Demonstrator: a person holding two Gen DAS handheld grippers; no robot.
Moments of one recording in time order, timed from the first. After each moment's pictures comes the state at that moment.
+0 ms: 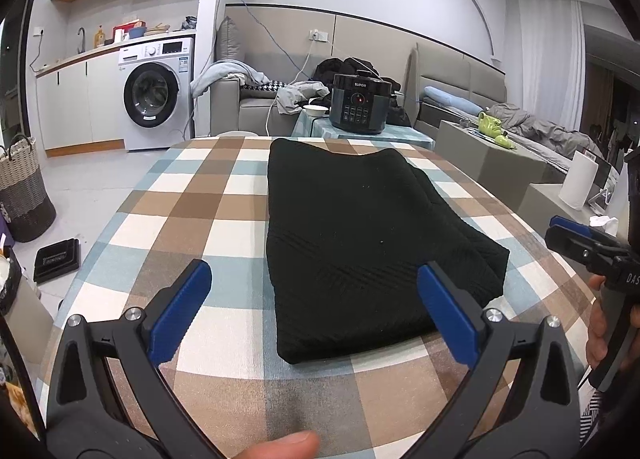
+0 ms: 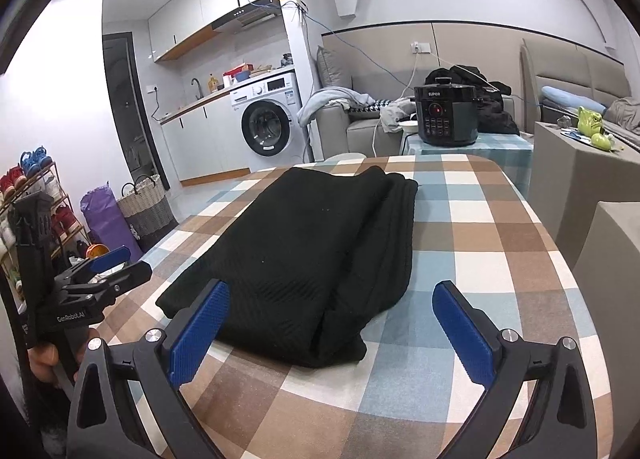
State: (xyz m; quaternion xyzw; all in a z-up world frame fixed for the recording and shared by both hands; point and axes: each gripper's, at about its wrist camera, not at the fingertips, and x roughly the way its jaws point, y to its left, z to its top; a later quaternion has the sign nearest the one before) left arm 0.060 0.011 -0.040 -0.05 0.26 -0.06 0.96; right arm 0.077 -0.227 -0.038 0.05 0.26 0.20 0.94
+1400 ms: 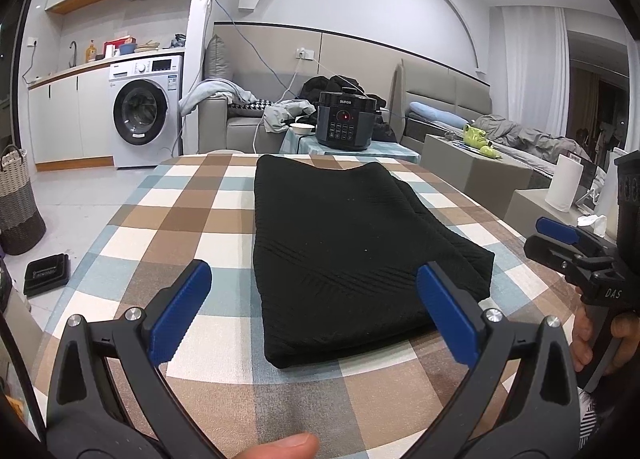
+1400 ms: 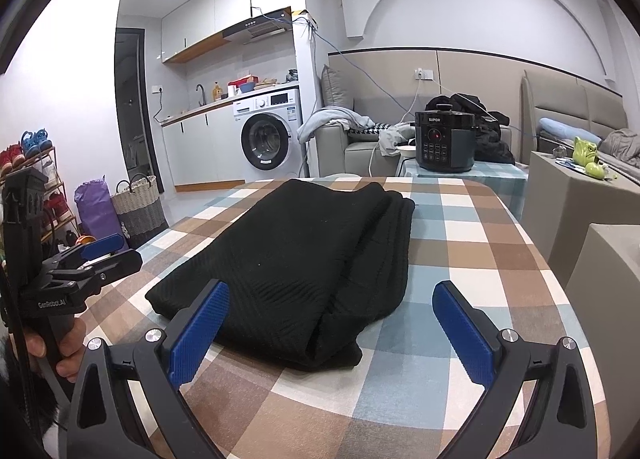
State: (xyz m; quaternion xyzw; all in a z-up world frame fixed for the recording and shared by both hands) left arm 0.051 0.015 -0.046 -0.04 0.21 -0.08 0.97; right arm 0.067 -0.224 -0.048 0.02 0.21 0.19 0.96
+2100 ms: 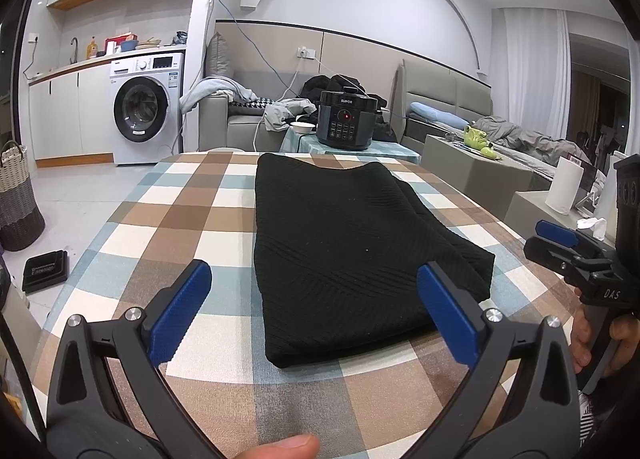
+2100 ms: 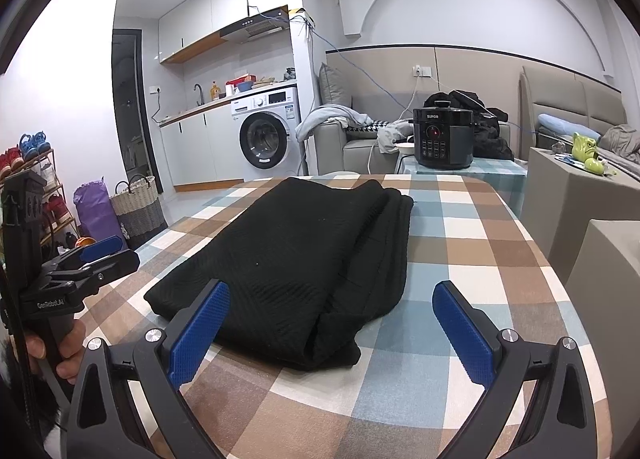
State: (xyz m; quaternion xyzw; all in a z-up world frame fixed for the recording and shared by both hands) left arm 0.050 0.015 -0.046 -0.05 0.21 -0.08 0.97; right arm 0.064 -0.224 -0.048 0.02 0.21 0.19 0.96
